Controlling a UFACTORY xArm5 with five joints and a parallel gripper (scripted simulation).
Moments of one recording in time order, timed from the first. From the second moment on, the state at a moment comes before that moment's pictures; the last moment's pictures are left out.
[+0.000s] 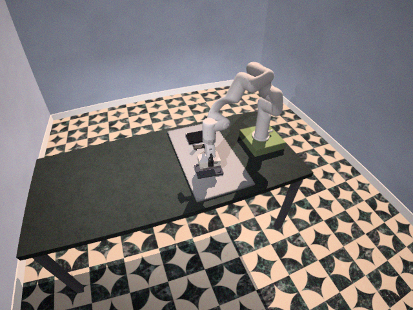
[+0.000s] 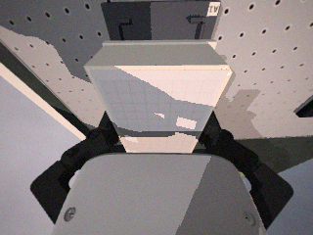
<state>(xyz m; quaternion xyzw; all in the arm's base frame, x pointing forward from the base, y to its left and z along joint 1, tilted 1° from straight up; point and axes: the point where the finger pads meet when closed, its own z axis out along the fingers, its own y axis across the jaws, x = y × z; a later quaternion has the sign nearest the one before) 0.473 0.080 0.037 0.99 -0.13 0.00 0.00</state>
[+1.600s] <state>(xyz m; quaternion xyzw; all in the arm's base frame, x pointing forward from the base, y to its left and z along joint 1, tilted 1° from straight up) 0.473 0.079 -0.007 0.99 -0.13 0.00 0.00</state>
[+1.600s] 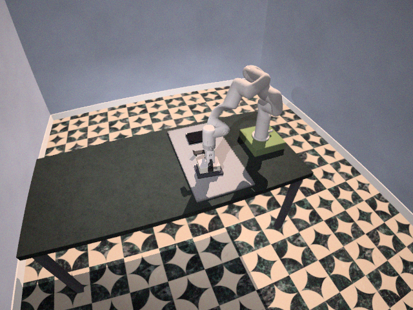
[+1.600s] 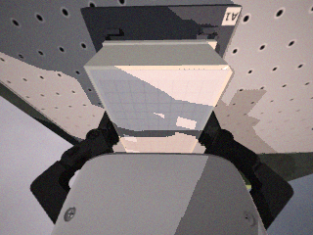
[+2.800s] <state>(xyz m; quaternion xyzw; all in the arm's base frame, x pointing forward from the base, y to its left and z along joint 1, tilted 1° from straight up) 0.473 0.079 -0.012 0.99 -0.13 0.00 0.00</state>
